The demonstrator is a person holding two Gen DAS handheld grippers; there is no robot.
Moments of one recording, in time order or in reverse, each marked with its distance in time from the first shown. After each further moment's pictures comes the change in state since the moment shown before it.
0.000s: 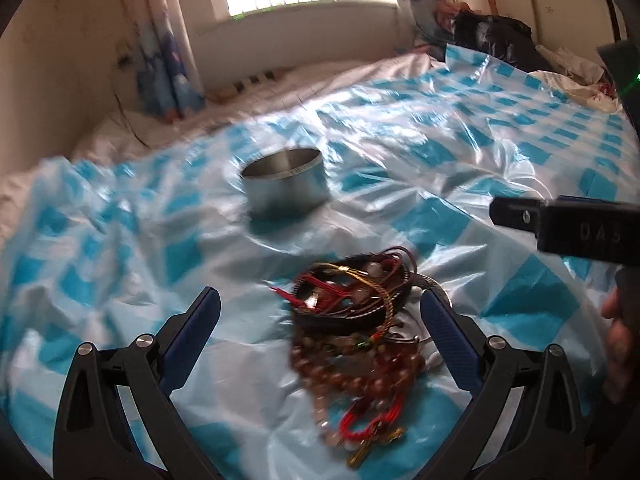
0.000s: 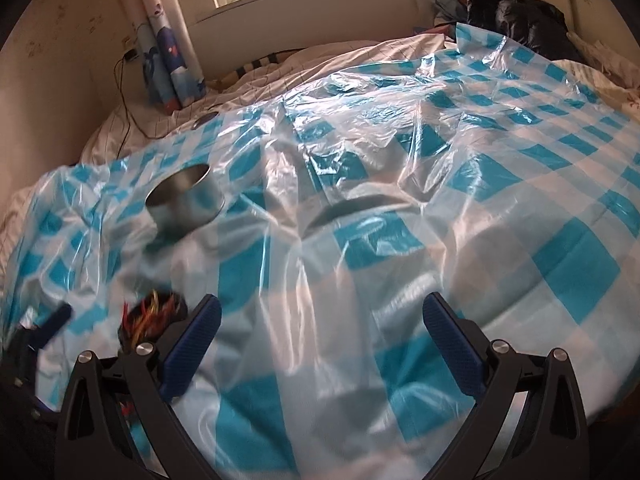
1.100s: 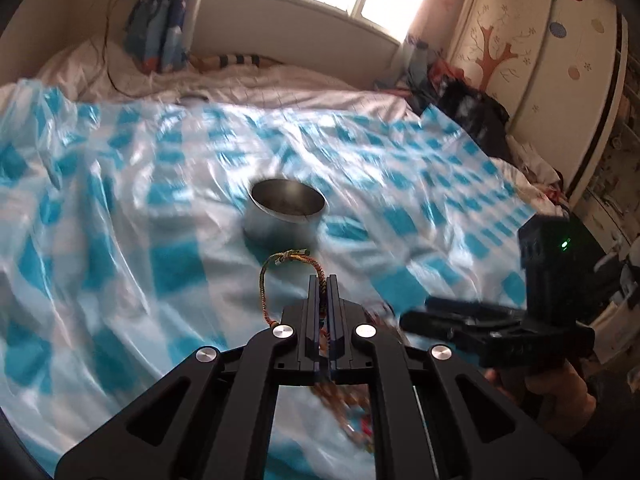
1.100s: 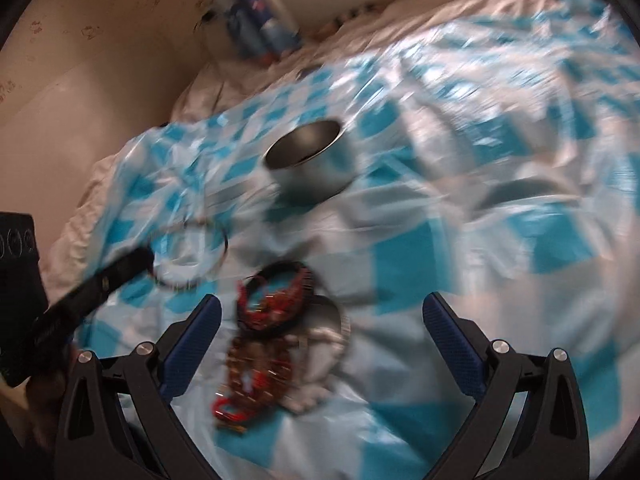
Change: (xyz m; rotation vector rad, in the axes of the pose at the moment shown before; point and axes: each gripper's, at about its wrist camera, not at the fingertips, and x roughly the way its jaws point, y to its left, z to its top) left arm -0.020 0.107 0.036 -0.290 -0.010 -0.337; right arm 0.039 0.063 0.017 -0.070 0.259 0.429
